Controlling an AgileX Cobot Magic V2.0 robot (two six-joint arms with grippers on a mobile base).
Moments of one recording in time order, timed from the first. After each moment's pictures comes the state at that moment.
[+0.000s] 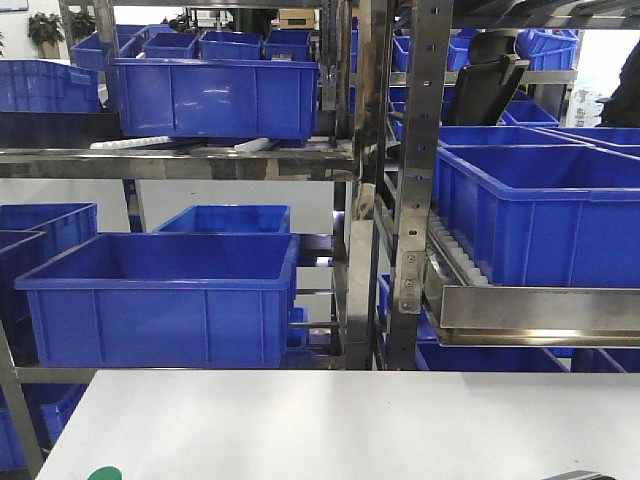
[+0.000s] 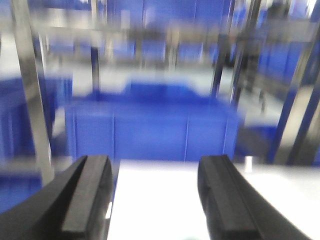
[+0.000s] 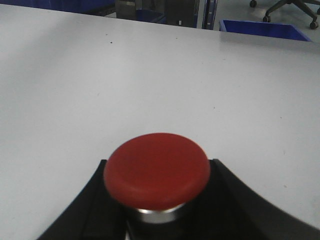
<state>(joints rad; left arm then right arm) -0.03 0.76 -0.44 0.08 -0.03 -0.17 0.00 2.06 -0.42 -0.22 -1.15 0.02</state>
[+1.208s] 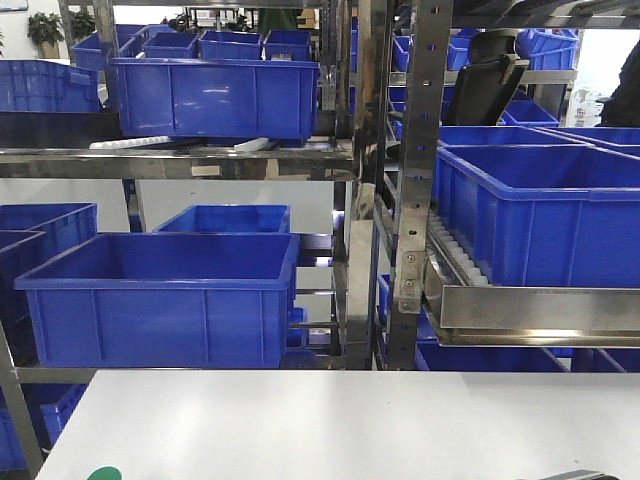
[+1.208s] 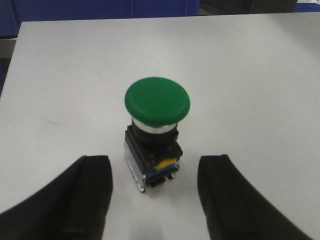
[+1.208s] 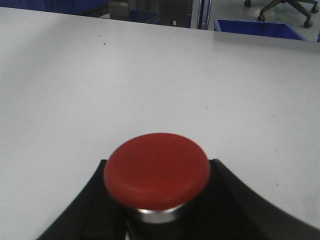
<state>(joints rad) -0.03 1.92 -0.28 0.26 -1.13 -0.12 0.00 2.06 -0.42 -0.20 -1.15 0.03</state>
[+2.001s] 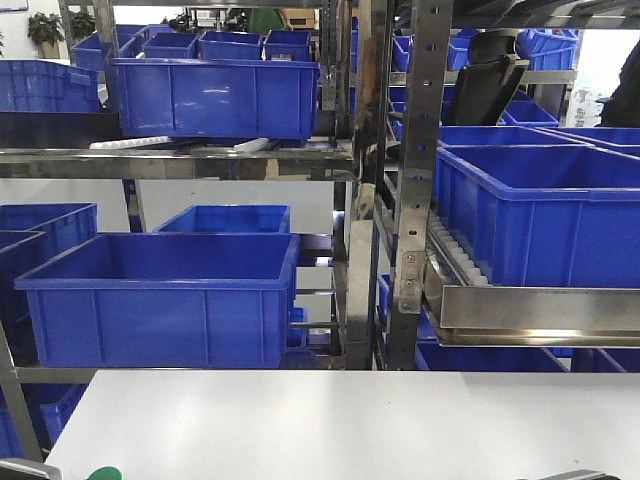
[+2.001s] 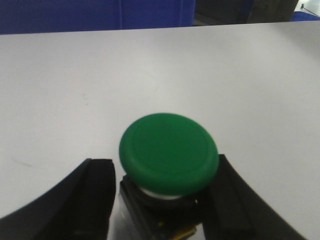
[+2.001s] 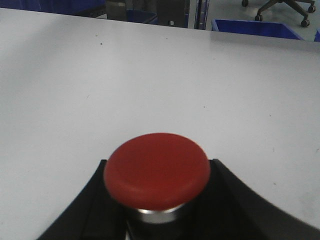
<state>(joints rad) -0.03 2.08 -0.47 0.31 -1.14 -0.14 0.00 2.06 -0.42 -0.19 -1.15 0.03</state>
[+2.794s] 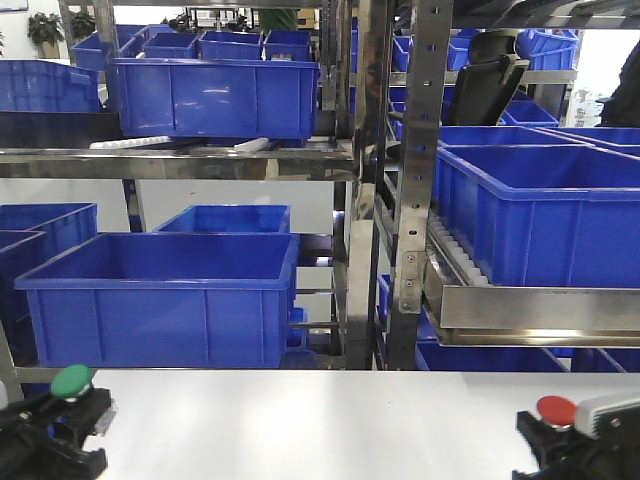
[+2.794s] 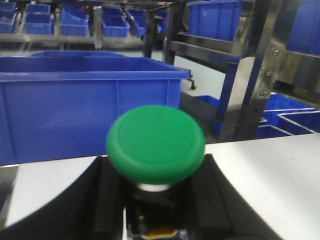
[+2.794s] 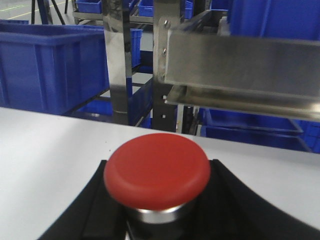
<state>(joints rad) -0.03 1.54 -0.46 0.36 -0.87 -0.34 0.00 1.47 -0.42 -0.22 -0.76 0.15</state>
